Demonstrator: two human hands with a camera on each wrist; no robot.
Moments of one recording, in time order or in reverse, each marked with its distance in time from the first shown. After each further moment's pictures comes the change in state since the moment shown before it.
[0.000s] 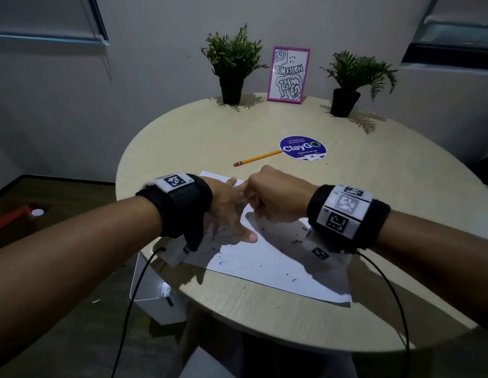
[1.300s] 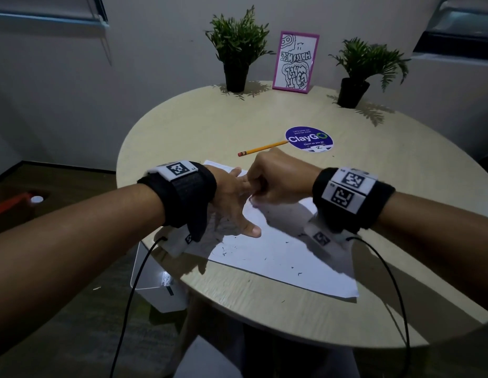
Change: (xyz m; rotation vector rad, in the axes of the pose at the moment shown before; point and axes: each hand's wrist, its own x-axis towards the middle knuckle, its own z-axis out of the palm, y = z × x) left_hand 0.007 -0.006 0.002 0.004 -0.001 0.012; right_hand 0.016 0.012 0.000 0.063 0.082 -0.036
